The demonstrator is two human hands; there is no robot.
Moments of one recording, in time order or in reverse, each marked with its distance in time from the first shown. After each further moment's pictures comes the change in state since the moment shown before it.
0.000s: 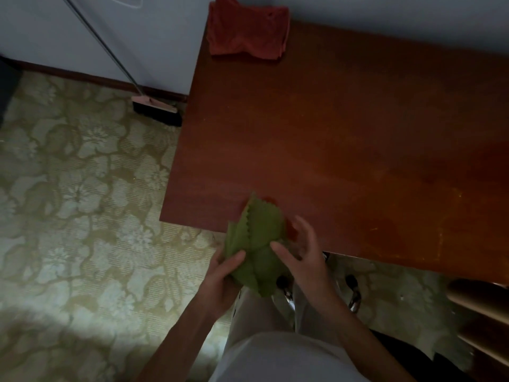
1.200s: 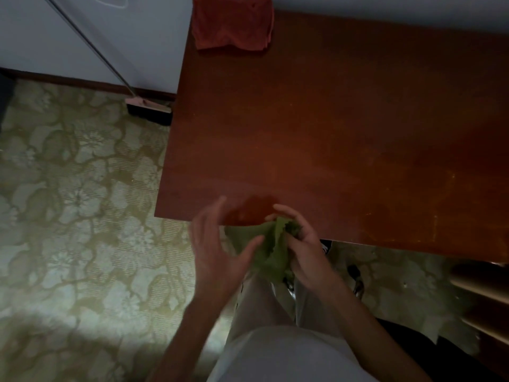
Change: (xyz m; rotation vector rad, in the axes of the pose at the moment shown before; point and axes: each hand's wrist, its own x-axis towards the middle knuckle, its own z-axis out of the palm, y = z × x) left_hand -0.010 0.014 0.038 1.360 0.413 0.762; right_hand 0.003 -0.011 -0.008 0.546 -0.190 0.057
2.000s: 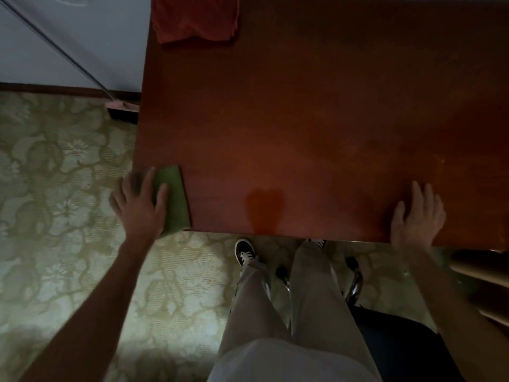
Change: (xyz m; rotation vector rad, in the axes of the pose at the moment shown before) left_hand 0.110 -0.131 0.004 0.718 -0.024 -0.115; right_hand 0.017 -0.067 -0.263 -1.511 0.980 -0.215
